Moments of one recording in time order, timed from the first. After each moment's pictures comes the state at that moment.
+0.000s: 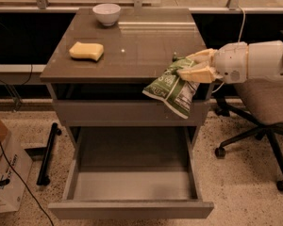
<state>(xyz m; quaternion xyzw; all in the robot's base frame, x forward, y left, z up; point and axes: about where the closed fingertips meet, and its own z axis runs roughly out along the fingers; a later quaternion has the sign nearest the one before) 0.597 -0.140 0.906 -0.52 0.64 0.24 0.51</state>
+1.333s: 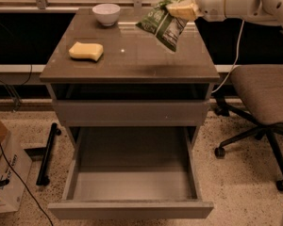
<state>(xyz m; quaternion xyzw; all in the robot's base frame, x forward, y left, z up) 0.750 -0.117 1.019 -0.53 0.58 0.12 0.61</state>
